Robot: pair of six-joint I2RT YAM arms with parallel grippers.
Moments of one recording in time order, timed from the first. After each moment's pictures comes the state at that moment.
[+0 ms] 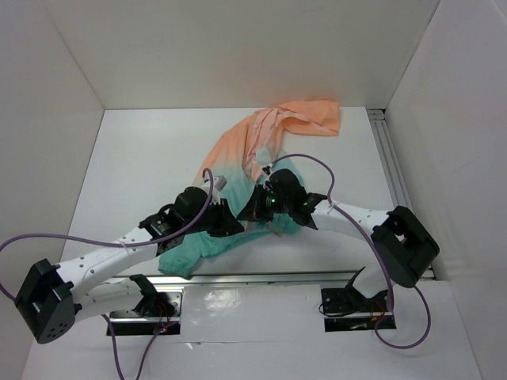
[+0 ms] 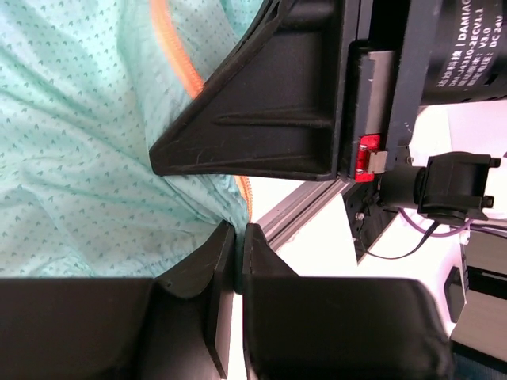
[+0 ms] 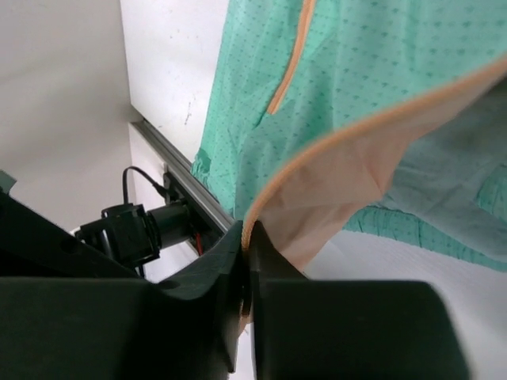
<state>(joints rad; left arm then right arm) -0.74 1.06 0.65 -0.15 0.24 -0.74 0.73 1.49 0.80 0.10 -0.38 0.98</state>
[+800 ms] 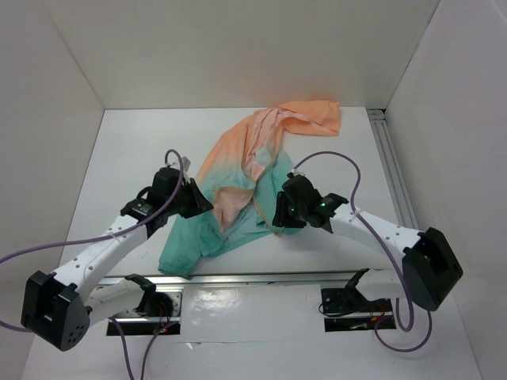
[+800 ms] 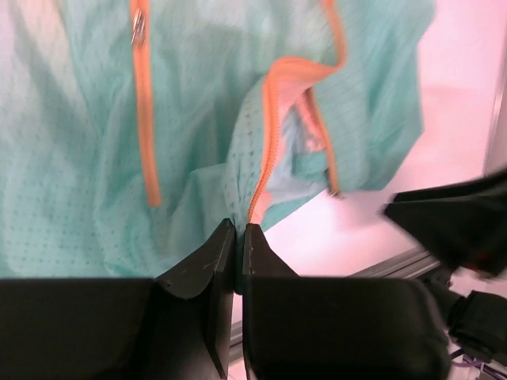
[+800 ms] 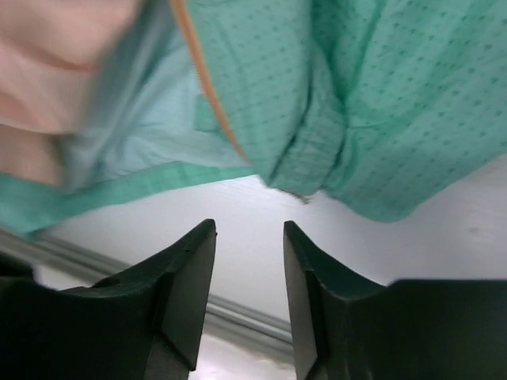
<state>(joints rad) -0.44 1.07 0.72 -0.38 0.13 -0.73 0.71 1.25 0.80 -0.43 0.03 0.74</state>
